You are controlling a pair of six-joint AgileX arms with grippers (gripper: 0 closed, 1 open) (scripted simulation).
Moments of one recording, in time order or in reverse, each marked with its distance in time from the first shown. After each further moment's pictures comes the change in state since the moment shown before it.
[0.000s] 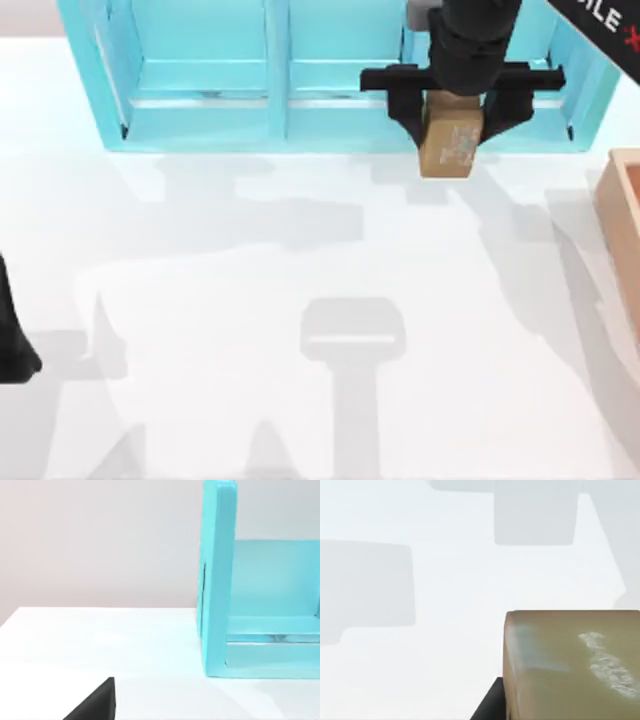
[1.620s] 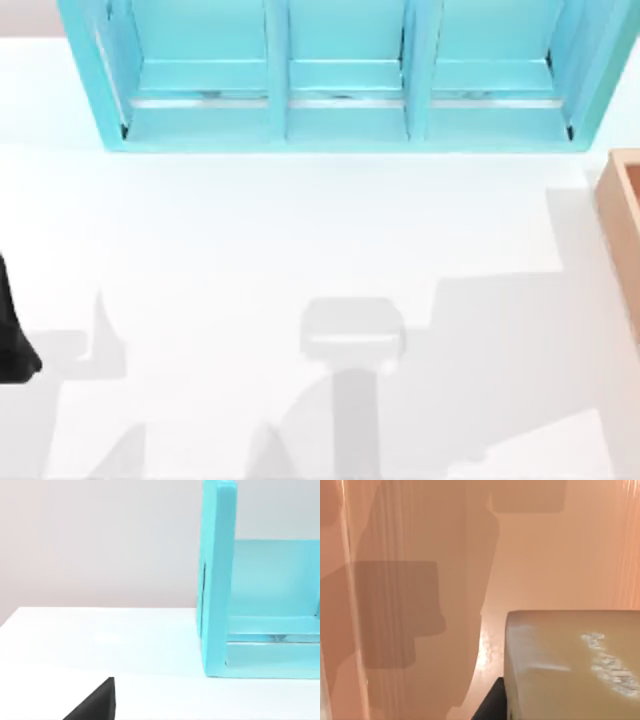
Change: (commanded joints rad) left arm 0.000 0.000 0.000 0.000 0.000 0.000; right arm -0.764 -0.781 -1.028 0.237 -0.073 -0.776
